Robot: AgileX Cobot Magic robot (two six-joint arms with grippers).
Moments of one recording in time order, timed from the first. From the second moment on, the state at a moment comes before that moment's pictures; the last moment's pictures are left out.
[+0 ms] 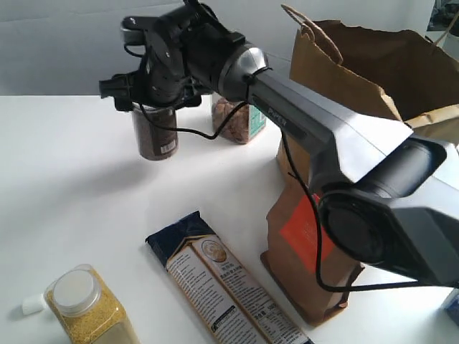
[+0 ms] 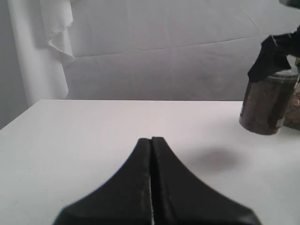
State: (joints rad) left arm 0.04 0.00 0.00 0.06 0.19 -0.04; right arm 1.02 2.55 -2.59 -0.12 0.97 0.46
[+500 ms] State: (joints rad) left arm 0.04 0.00 0.00 0.06 0.19 -0.04; right arm 1.24 2.24 -2.59 -0.44 1.08 0.44
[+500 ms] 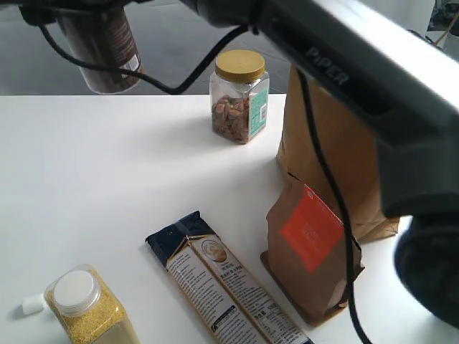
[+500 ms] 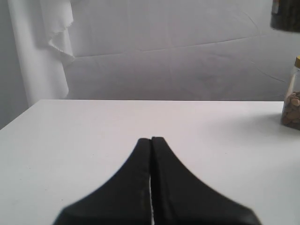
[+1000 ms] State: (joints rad) left arm 0.04 0.00 0.00 0.06 0.19 -0.04; right arm 1.32 1.98 -2.58 -0.67 1.25 0.44
